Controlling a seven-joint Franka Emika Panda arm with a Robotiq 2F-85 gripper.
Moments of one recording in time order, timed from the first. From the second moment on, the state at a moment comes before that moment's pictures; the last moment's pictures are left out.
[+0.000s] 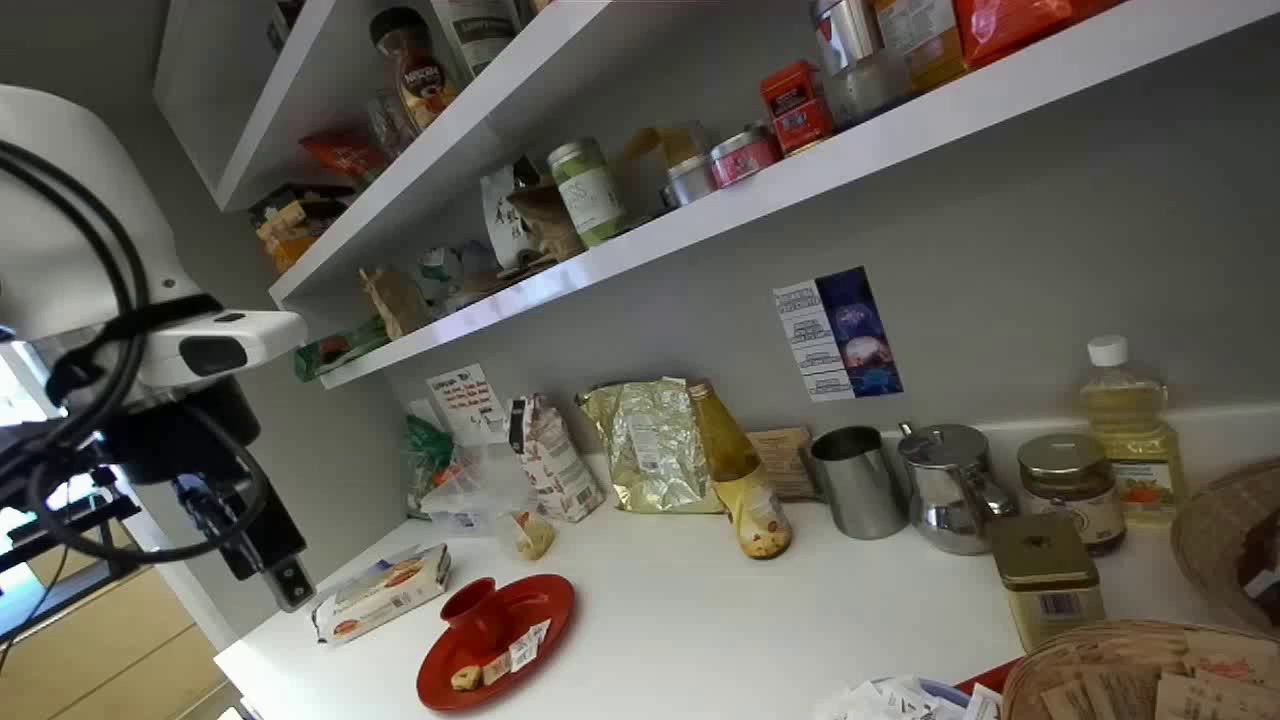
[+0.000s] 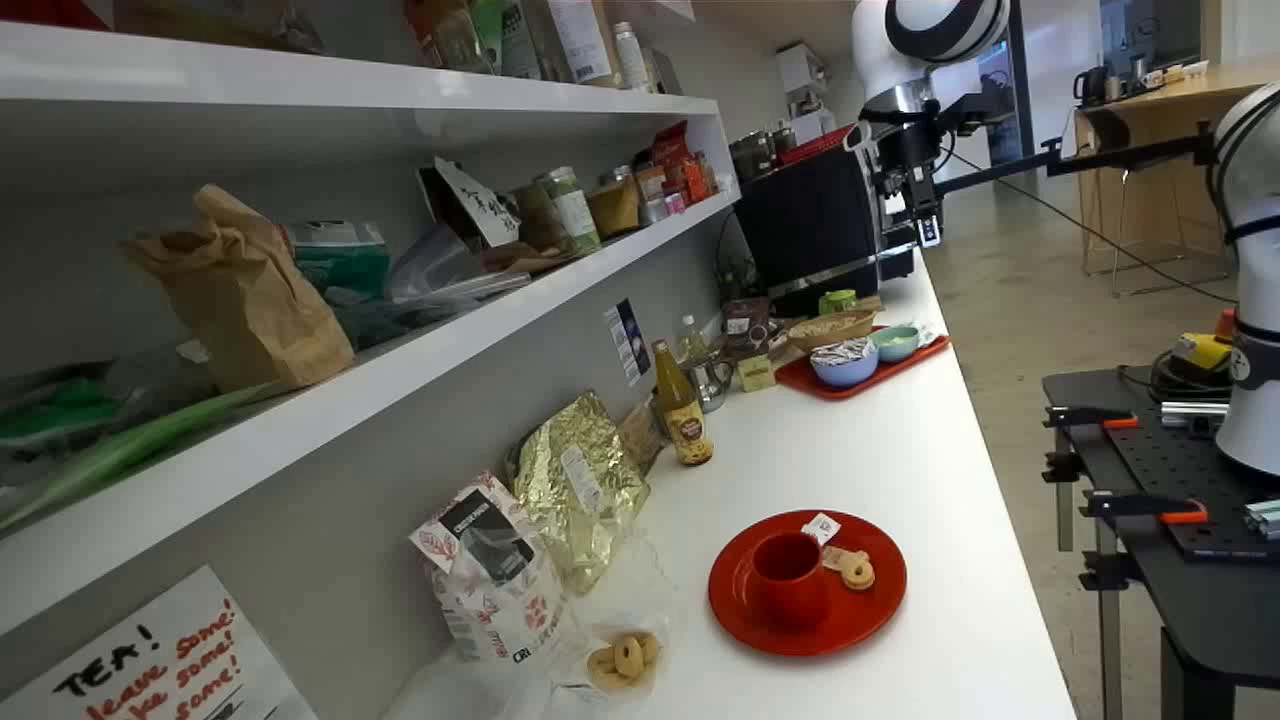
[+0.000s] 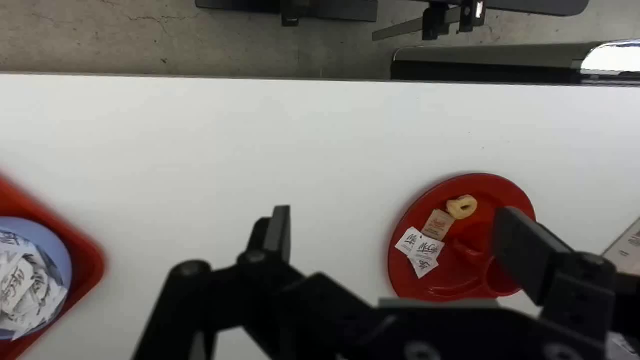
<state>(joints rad) -0.08 -0.57 -0.32 -2.54 -0.03 1.91 -0.40</state>
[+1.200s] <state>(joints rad) 0.00 -0.51 -0.24 -2.44 0.11 2.05 -0.40</state>
